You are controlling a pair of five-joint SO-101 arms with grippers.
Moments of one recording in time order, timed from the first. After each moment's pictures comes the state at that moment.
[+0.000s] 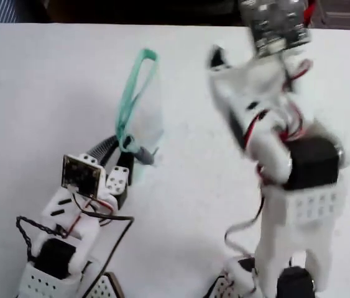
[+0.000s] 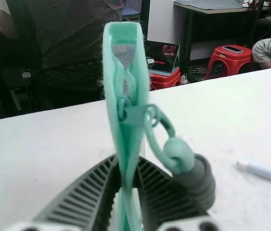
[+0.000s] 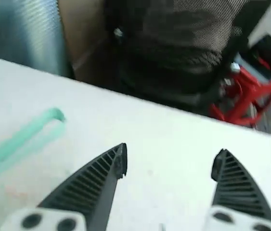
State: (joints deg) left arm 16.5 -97.1 81.8 37.5 -0.1; right arm -12.0 -22.0 -23.7 82.2 9.2
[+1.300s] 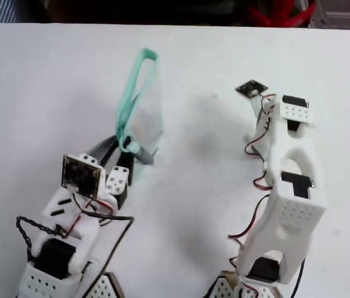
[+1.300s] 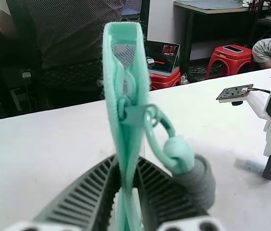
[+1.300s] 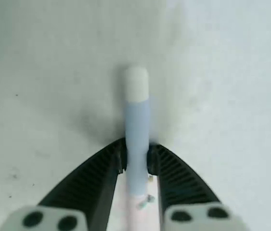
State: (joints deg) left arm 16.5 -97.1 81.8 37.5 -0.1; right arm 7.9 30.5 -2.5 70.2 50.2
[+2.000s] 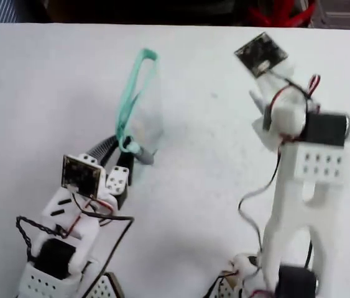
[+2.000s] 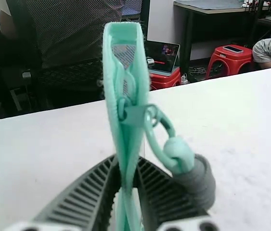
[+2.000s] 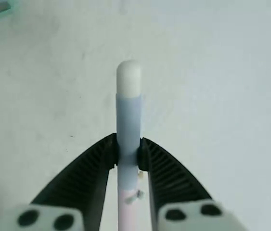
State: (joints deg) left arm 16.5 -97.1 81.8 37.5 -0.1; right arm 0.8 -24.3 -3.2 91.9 42.0
